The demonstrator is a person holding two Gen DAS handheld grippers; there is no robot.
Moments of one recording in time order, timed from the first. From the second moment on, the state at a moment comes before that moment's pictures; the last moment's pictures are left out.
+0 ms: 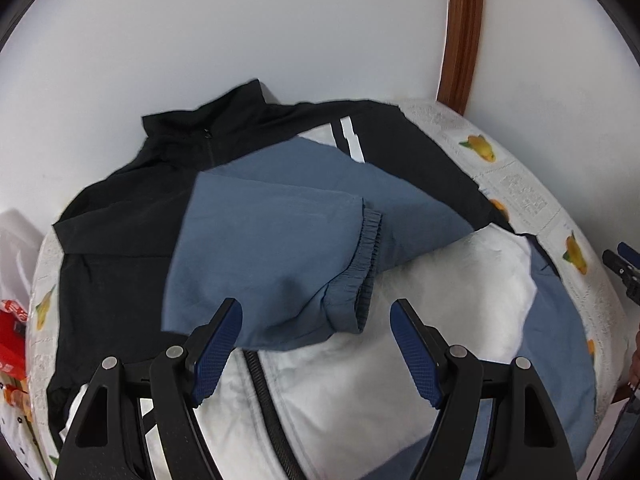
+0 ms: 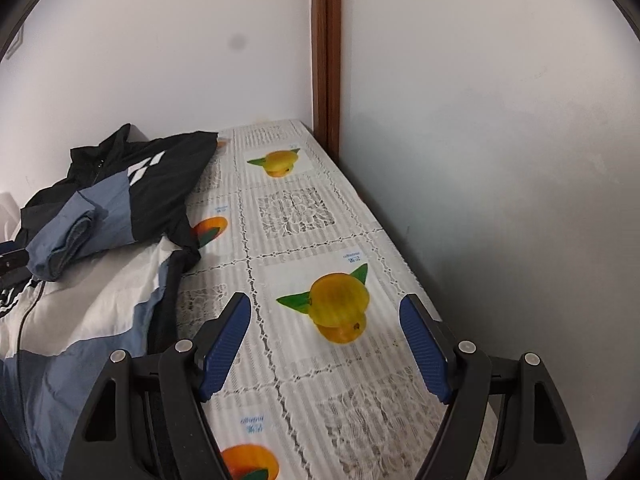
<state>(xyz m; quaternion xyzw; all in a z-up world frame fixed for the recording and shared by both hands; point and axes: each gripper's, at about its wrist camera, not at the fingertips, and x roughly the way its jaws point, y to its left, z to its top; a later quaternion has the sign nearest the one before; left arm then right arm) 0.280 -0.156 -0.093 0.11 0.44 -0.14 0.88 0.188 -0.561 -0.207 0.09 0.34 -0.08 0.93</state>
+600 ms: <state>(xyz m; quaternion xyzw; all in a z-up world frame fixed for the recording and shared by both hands) 0.309 -0.184 -0.146 0.16 0.45 -0.13 0.87 0.213 -0.568 -0.227 0.09 0.36 -0.08 0.92</state>
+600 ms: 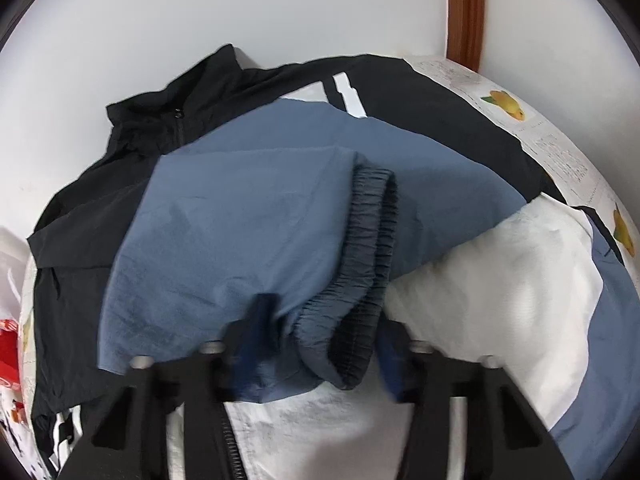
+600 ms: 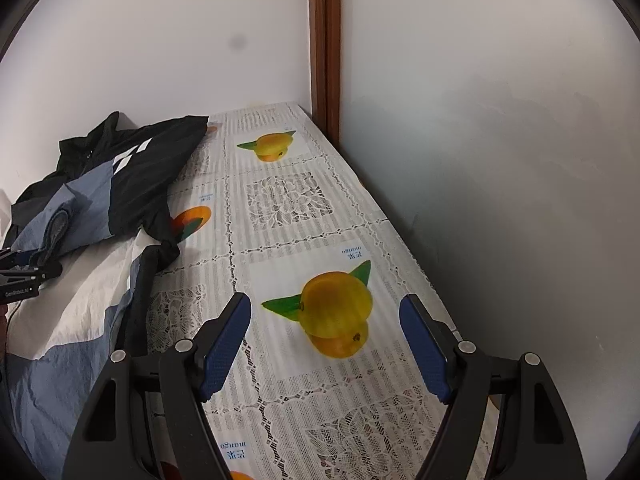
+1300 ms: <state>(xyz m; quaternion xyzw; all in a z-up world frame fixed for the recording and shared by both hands) 0.295 -0.015 -0.060 0.02 0.37 -0.05 0.93 0.231 -0.423 -0.158 0.01 0.33 0.01 0.94</state>
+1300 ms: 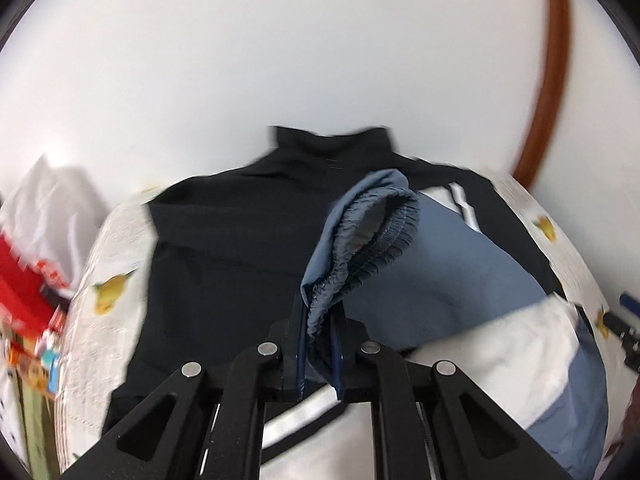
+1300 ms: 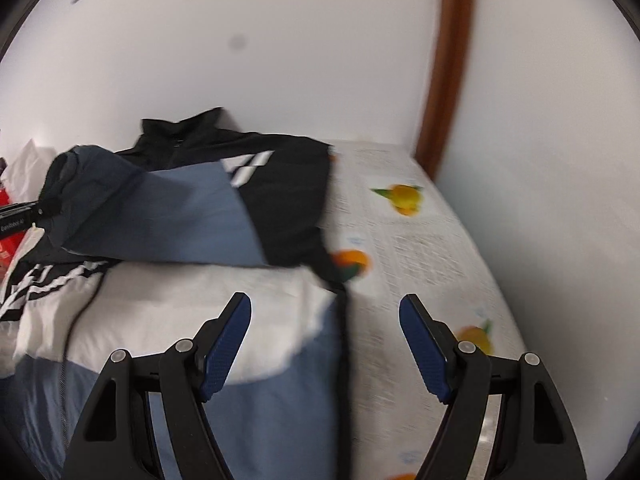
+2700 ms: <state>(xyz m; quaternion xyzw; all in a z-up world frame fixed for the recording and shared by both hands) 0.237 0.093 -0.074 -0.04 0.44 0.00 0.90 0.251 -0.380 -0.168 0.01 0.36 0.02 0.93</state>
